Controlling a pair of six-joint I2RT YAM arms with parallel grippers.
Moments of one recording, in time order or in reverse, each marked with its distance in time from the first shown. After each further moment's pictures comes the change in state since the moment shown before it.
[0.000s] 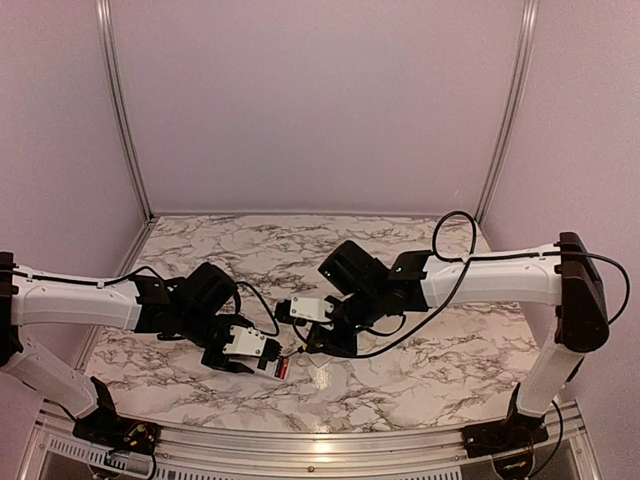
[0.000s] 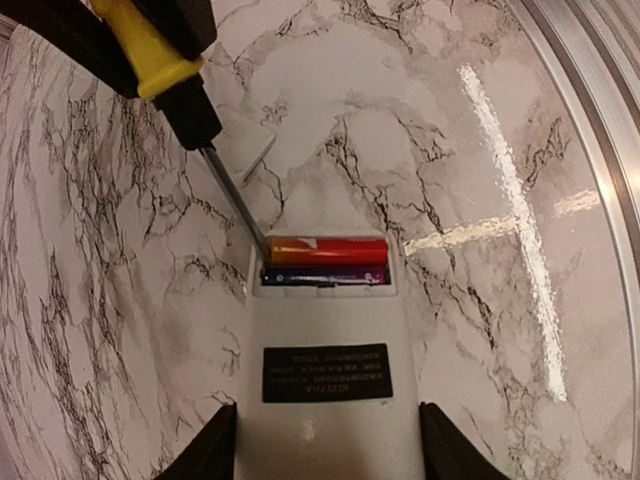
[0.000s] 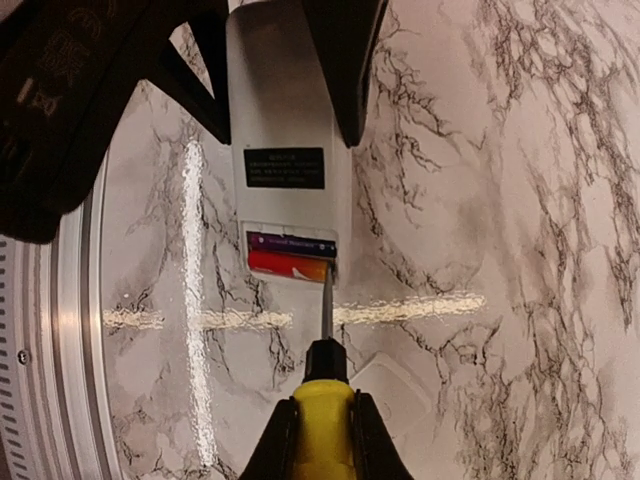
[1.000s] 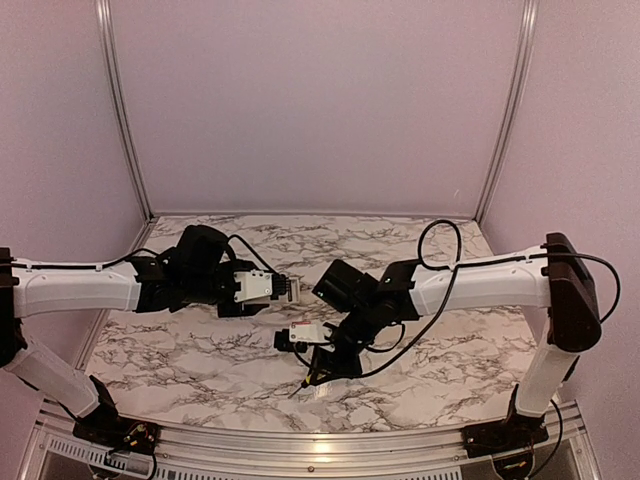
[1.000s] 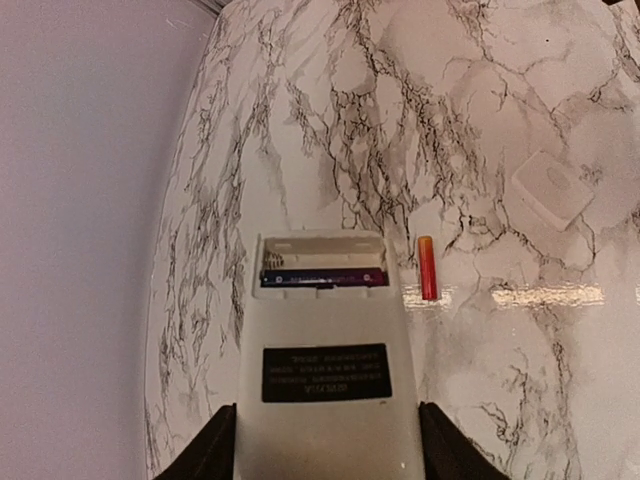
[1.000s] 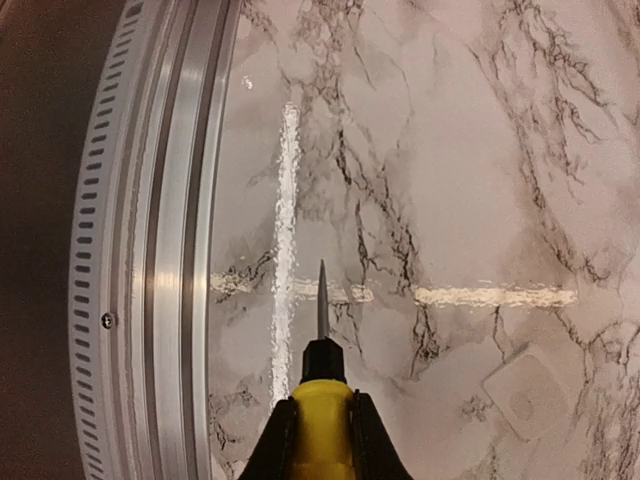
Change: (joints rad) left arm 0.099 0.029 0.094 0.292 -0.170 -0.013; right arm 0.024 0.049 -0.002 -0.109 -0.190 0.000
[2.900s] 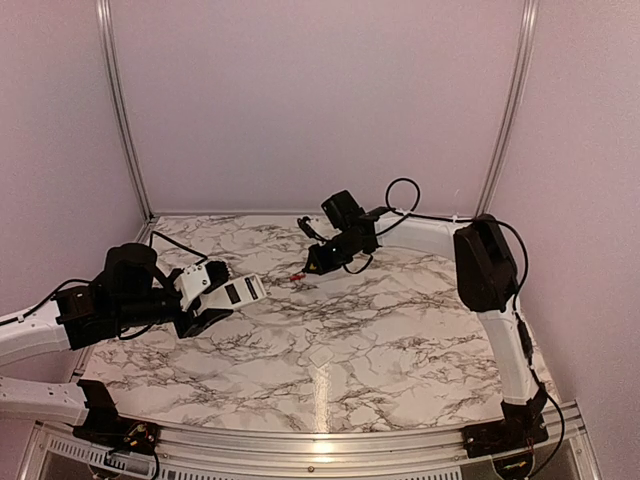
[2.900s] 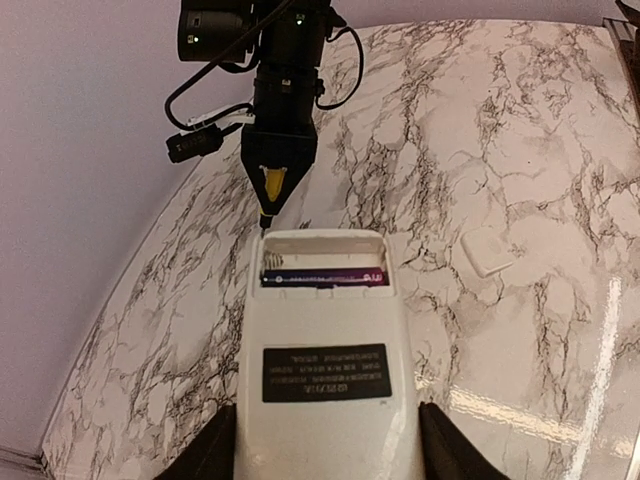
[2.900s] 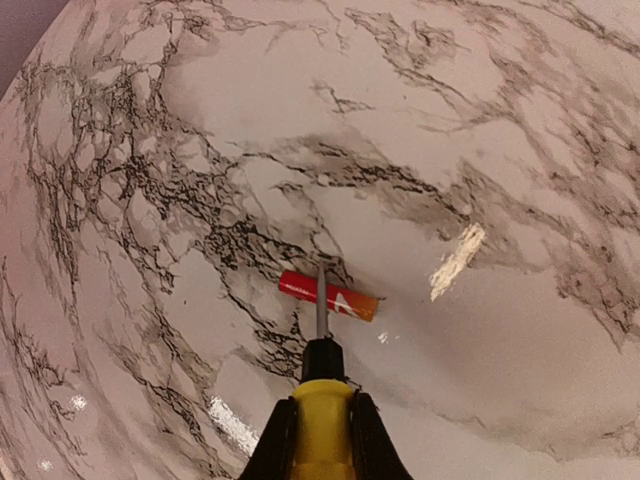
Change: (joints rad) left arm 0.000 -0.528 -0.256 -0.105 0.004 -0.436; right arm -0.415 0.571 0.705 0.098 0.202 0.501
